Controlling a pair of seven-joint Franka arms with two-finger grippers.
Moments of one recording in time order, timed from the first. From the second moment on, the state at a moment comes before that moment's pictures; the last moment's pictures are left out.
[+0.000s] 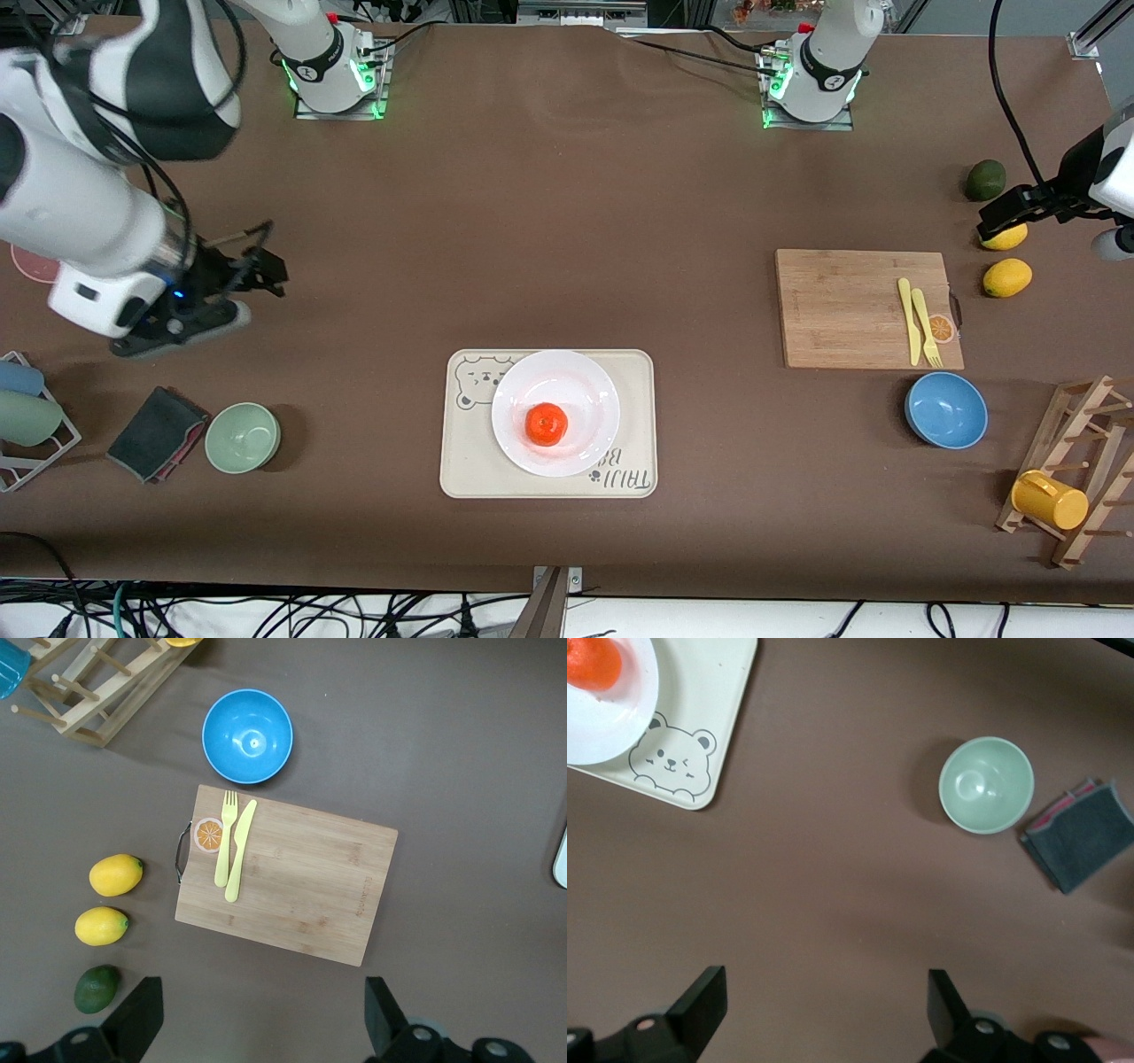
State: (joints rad) left arm 0.05 0.00 -0.04 -1.63 0.07 1.57 -0.22; right arm 0.28 0.25 -0.13 -1.45 0.00 1.66 -0.18
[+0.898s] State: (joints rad) left arm 0.05 0.00 -0.07 -1.63 0.07 1.55 -0.22; right arm 0.08 -0.03 -0.13 -1.64 -0.06 1.55 -0.11
